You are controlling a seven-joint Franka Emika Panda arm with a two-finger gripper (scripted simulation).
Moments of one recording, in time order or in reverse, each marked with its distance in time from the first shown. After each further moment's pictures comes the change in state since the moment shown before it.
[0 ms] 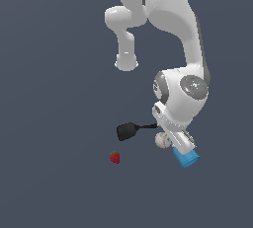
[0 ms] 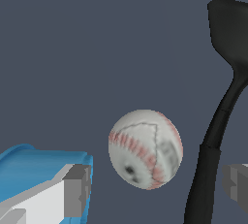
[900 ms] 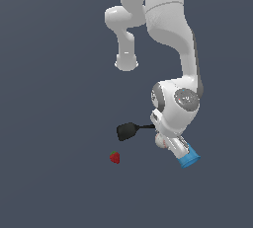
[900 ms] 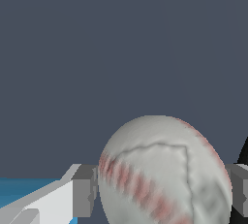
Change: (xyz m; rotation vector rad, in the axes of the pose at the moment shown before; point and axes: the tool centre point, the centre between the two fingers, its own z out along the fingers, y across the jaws) arm 0.000 0.000 0.049 0.000 0.000 0.004
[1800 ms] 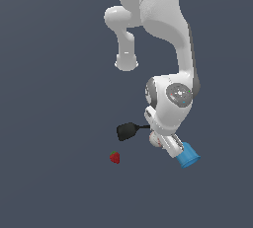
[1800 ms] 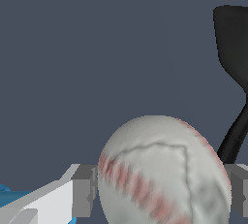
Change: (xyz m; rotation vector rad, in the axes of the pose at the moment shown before) arm 0.027 0.010 -0.023 -0.003 -0.001 -0.001
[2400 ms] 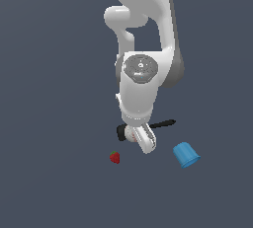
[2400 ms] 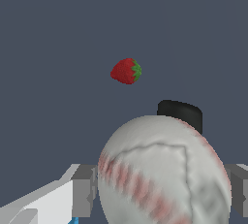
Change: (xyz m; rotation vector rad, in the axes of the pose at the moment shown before) arm 0.105 0.034 -0.094 0.002 -0.001 0.002
